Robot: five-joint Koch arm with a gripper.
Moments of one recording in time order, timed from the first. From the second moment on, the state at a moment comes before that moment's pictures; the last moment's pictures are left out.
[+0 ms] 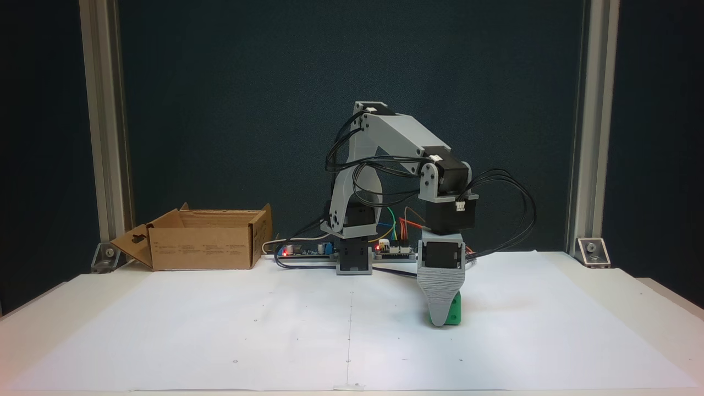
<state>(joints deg) -30.4 68.3 91.4 38.8 36.5</state>
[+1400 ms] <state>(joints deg) 49.6 105.0 91.5 44.6 3.8</state>
